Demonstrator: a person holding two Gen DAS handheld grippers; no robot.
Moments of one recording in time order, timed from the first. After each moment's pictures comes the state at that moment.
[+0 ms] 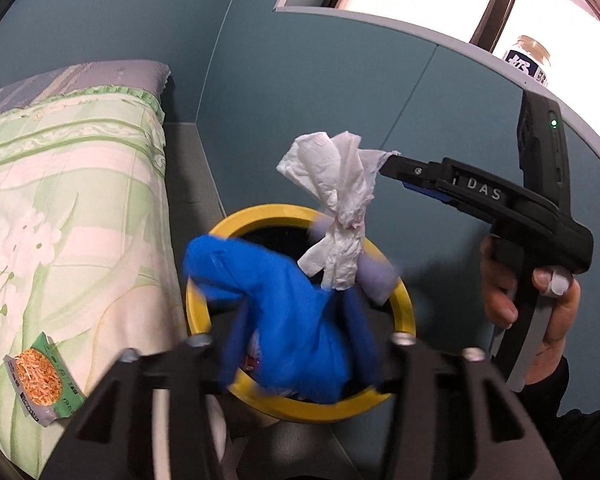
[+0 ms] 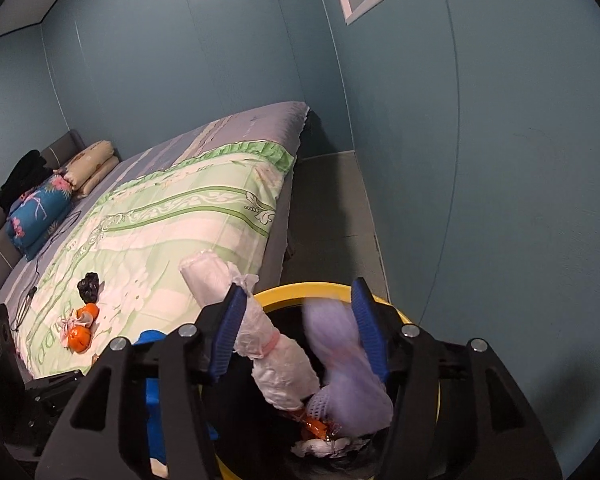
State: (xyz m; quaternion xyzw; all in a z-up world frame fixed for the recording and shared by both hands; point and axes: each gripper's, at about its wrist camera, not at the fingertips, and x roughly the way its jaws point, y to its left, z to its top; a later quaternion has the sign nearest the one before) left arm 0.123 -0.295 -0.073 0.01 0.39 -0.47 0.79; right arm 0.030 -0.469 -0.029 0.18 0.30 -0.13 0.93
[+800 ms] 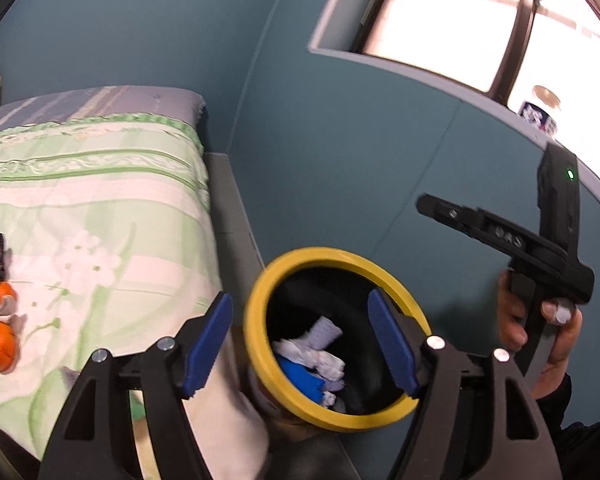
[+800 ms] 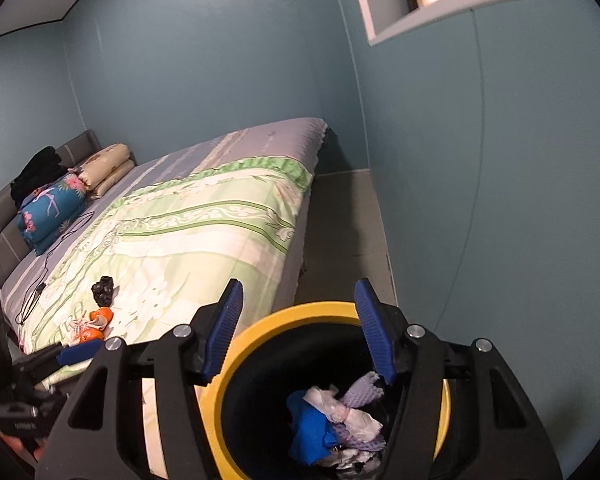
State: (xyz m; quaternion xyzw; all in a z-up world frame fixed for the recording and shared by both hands) left arm 0.144 -0.239 -0.037 -0.02 0.35 -0.42 0.84; right arm 0.030 -0.450 -0.006 0.15 0.27 -0.10 0.95
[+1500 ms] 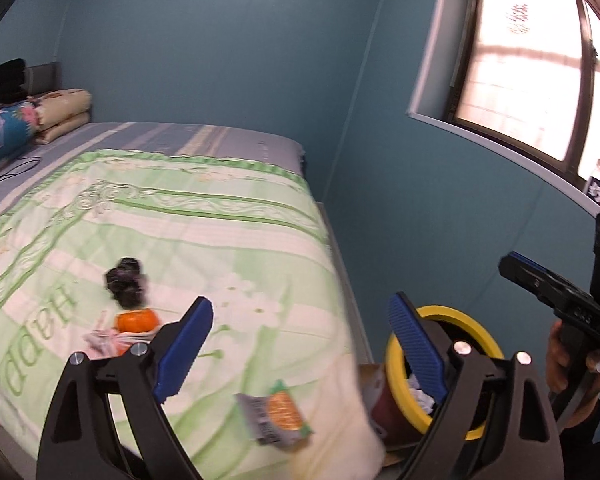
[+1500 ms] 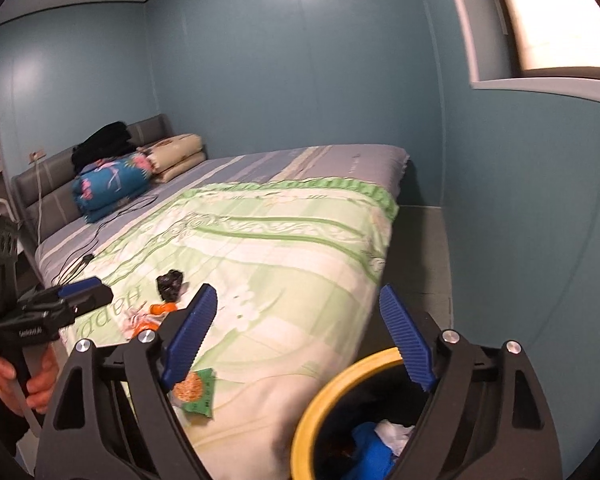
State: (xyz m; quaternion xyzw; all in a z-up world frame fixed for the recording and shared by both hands) left arm 0.181 -0.116 0.004 -0.04 0.29 -0.26 0.92; right arm 0.071 -0.348 0.021 0.08 0.23 0.03 0.97
